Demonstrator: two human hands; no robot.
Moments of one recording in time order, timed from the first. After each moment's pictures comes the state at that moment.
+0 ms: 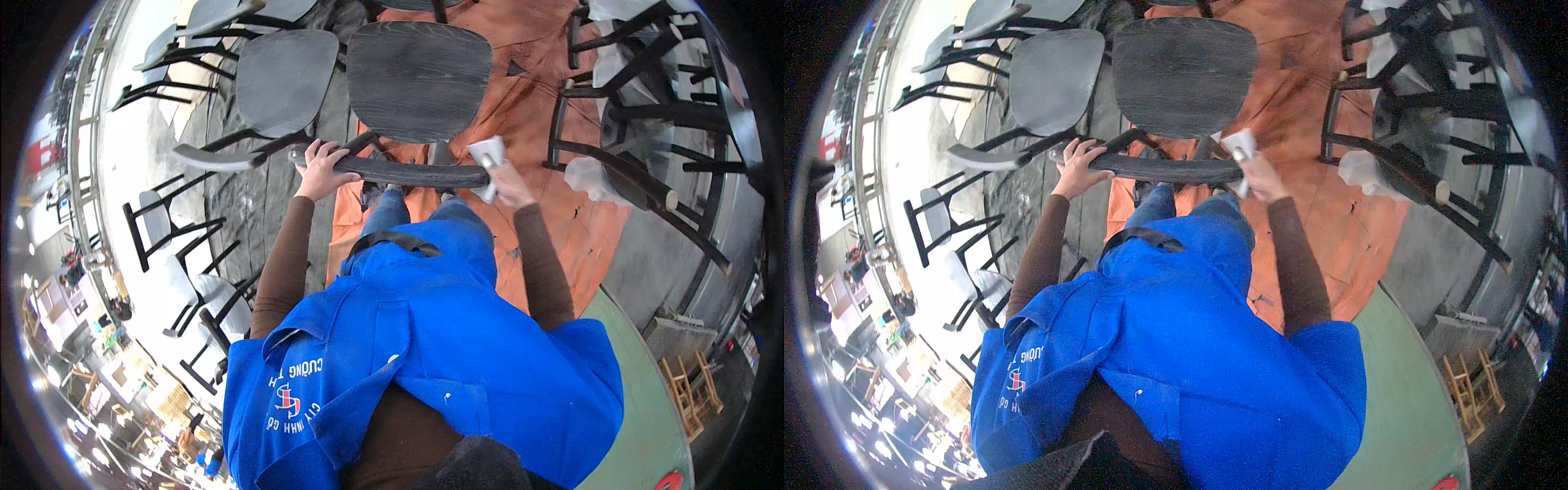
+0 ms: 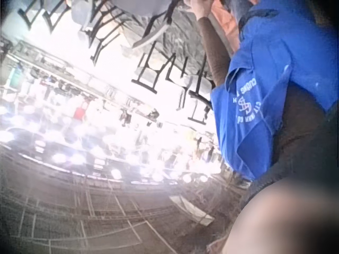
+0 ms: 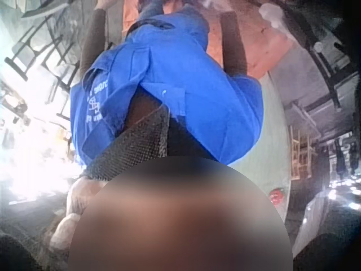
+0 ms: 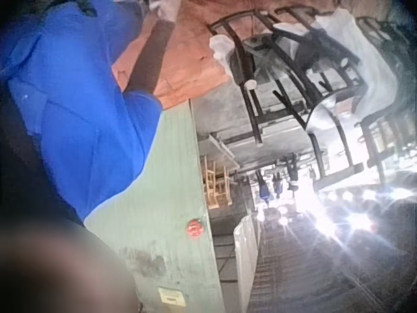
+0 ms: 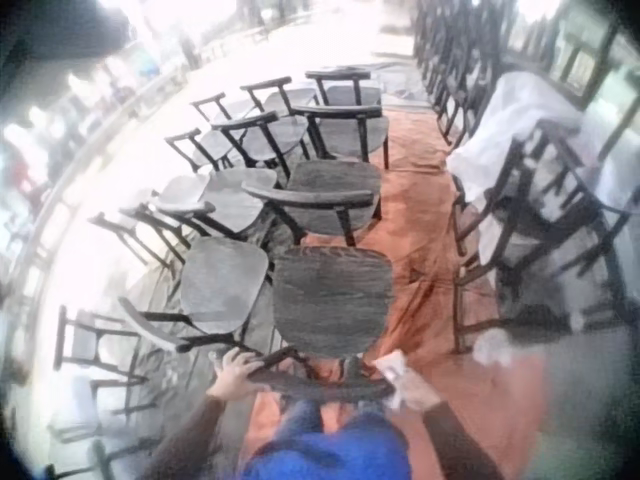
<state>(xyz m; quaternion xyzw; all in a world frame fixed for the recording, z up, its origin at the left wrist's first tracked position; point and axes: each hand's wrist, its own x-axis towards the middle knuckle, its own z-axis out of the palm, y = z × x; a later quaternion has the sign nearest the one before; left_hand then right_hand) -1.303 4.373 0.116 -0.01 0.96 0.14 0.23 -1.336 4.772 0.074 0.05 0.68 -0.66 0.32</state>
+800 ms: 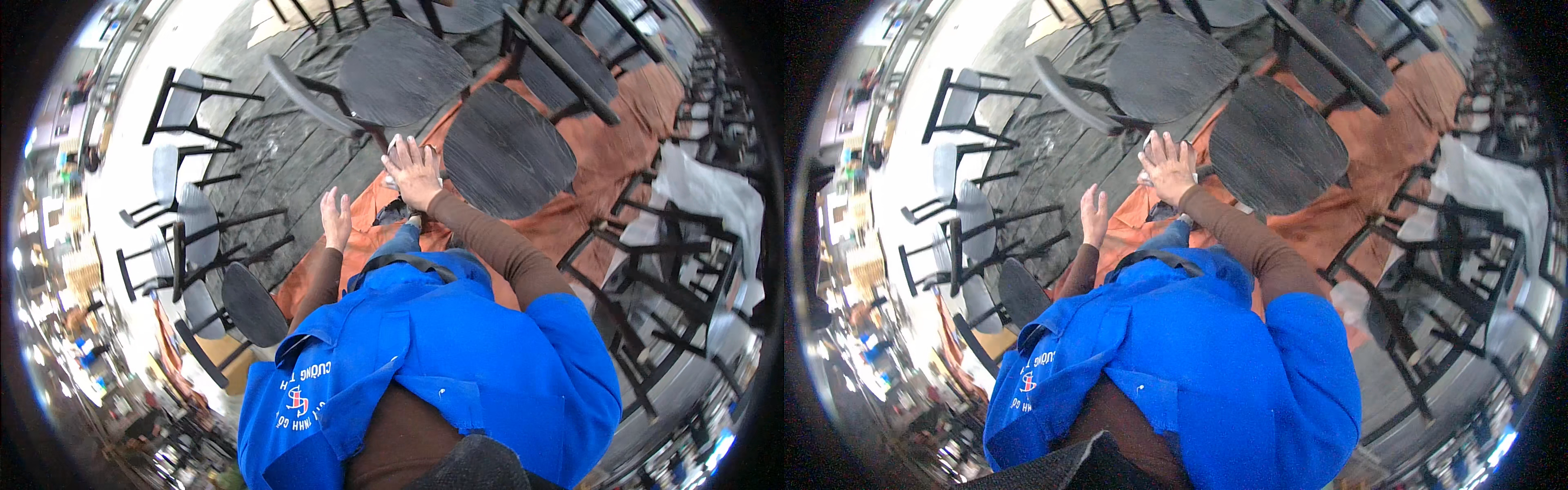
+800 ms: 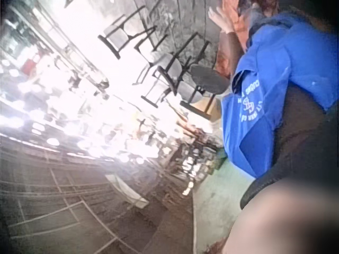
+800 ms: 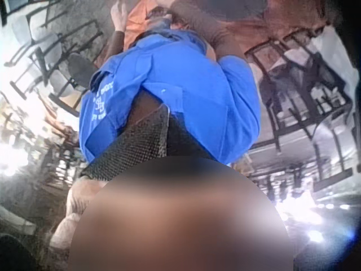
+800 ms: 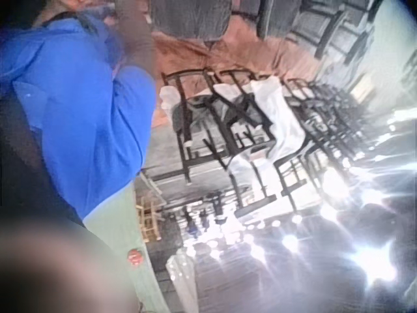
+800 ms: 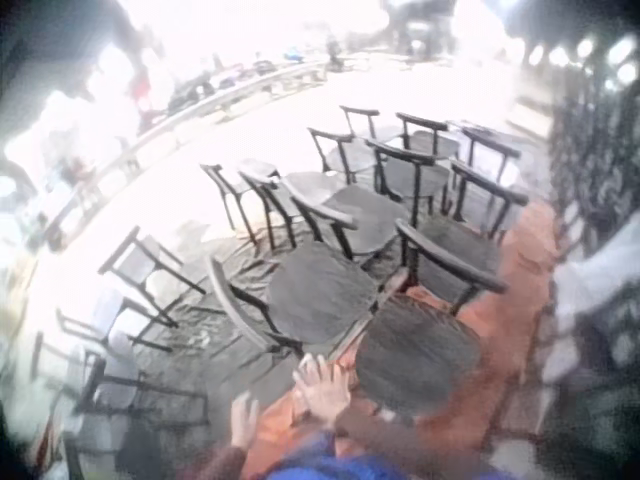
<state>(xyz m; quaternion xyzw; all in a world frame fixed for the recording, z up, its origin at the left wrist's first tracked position) -1.144 4.313 0.076 -0.46 0.82 0.31 -0.14 -1.351 4.430 0.094 -0.58 0.79 -0.17 0.03</state>
